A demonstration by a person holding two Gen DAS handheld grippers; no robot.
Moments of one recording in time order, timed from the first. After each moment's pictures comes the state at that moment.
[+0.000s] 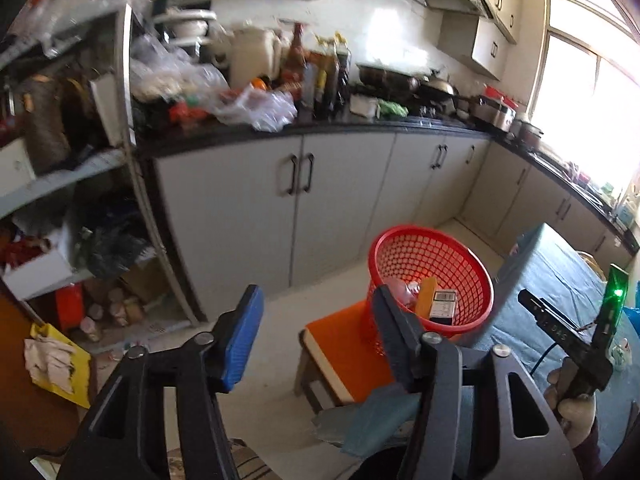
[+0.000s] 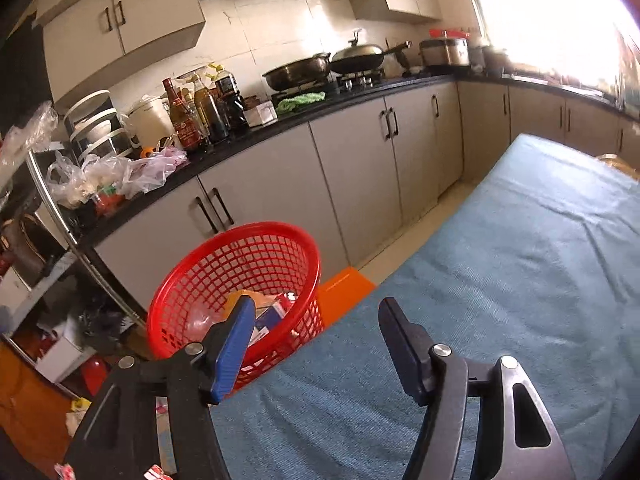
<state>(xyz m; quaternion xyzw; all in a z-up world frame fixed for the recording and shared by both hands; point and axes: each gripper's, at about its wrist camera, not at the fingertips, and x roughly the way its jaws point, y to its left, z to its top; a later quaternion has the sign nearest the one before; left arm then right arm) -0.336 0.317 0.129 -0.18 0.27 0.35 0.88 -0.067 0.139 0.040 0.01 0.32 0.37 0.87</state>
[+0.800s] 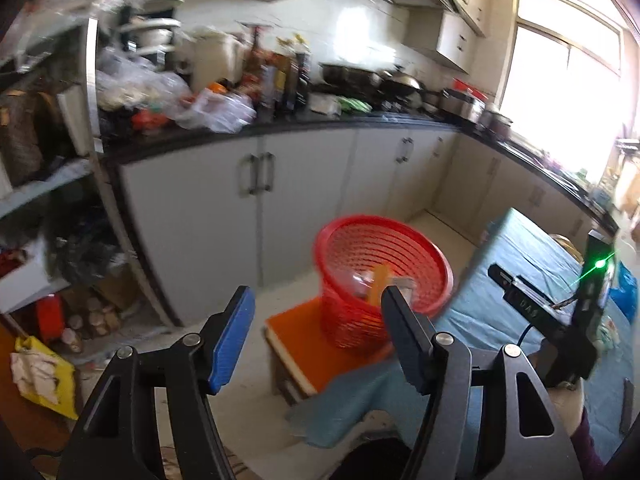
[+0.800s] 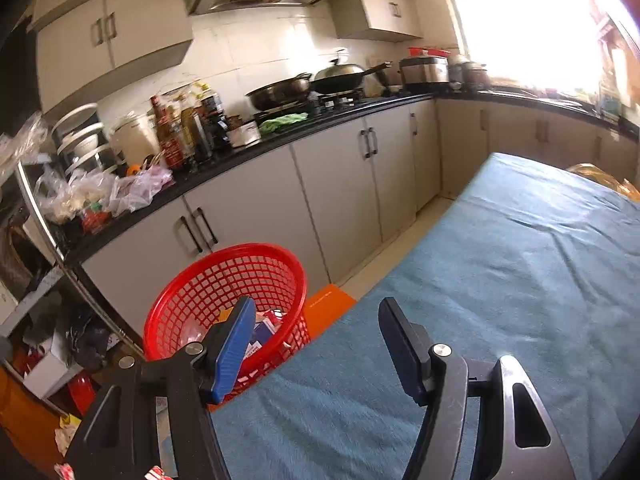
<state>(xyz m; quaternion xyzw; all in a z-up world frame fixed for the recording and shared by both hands) -0.293 0.281 0.119 -0.17 0.28 0.28 0.90 -0.079 0.120 0.061 0.03 0.31 0.33 0.89</state>
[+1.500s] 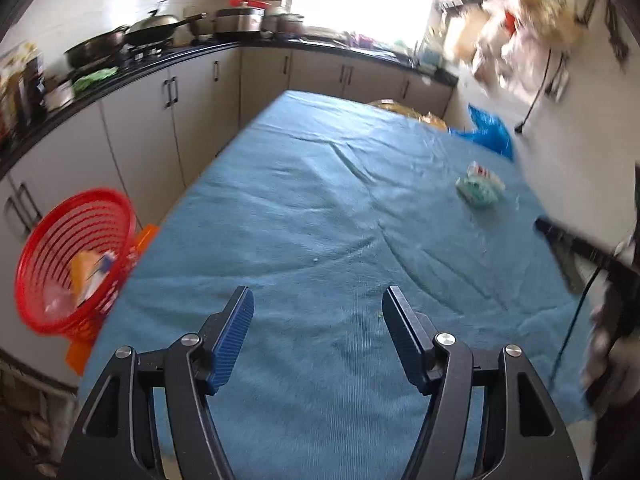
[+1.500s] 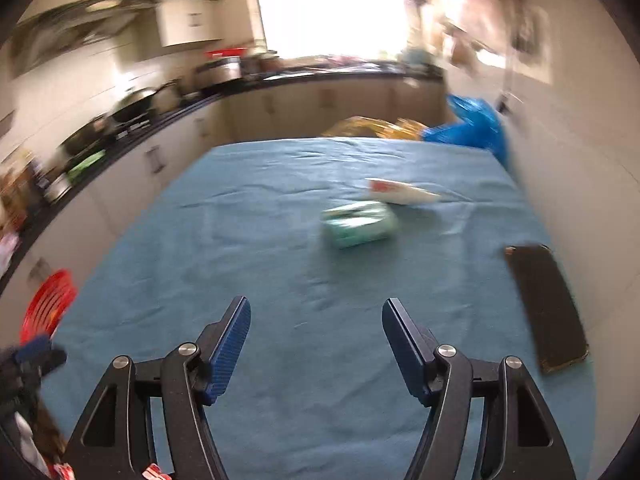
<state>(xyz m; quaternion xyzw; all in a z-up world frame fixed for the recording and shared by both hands) -0.131 0.080 0.059 -0.05 0.40 -0.05 0.92 -0.096 -0.202 0.077 0.07 0.36 0.01 0.93</state>
